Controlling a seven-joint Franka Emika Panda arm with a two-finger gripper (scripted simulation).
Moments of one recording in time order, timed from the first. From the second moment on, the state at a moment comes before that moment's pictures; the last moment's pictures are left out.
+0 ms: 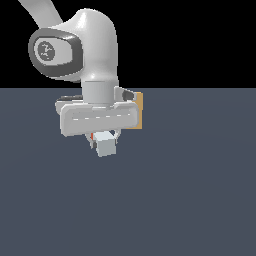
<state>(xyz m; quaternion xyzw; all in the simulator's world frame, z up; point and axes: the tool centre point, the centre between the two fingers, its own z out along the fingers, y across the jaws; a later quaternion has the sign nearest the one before) -0.067 0.027 0.049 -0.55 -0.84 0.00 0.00</state>
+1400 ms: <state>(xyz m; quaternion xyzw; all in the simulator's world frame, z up) -0.040 0.140 0.070 -0.69 -0.72 0.00 0.00</state>
